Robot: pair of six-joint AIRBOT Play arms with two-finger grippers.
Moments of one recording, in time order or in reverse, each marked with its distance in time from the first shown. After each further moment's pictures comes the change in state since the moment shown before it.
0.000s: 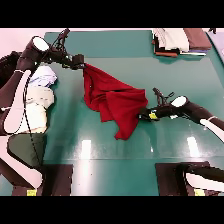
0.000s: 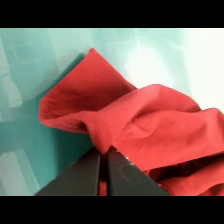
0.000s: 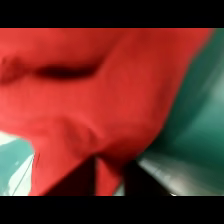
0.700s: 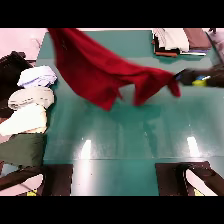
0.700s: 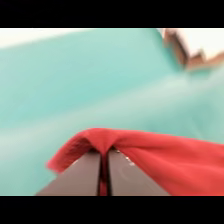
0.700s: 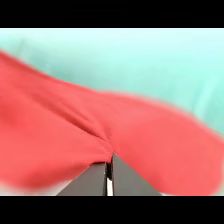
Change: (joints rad) left arm 0.001 0.616 0.003 0.231 0.122 0.047; right arm -0.280 0.446 0.458 -0.361 0.240 0.008
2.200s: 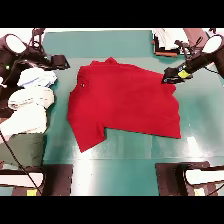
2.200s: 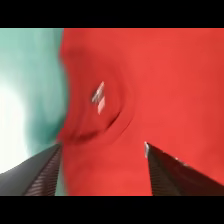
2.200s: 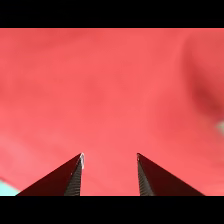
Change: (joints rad) left arm 0.098 -0.299 -0.261 0.058 -0.156 -0.153; right arm 0.053 -0.620 0.414 -0.157 0.389 0.101
